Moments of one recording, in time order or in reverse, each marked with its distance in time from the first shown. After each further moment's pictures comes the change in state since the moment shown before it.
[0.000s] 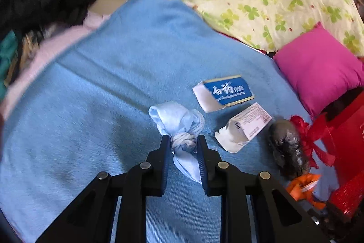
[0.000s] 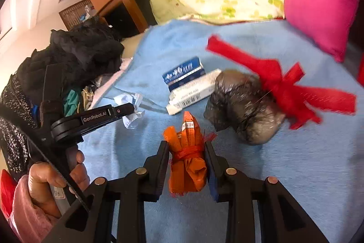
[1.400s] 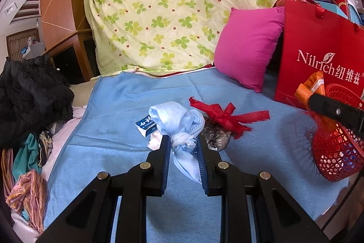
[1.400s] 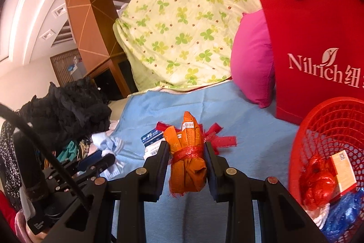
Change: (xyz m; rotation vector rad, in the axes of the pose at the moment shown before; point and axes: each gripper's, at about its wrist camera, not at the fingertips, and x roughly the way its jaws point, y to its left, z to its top) left arm -0.144 -0.157 -0.086 0.479 -0.284 0.032; right arm -0.191 -0.048 -0.024 0.080 -0.391 -0.134
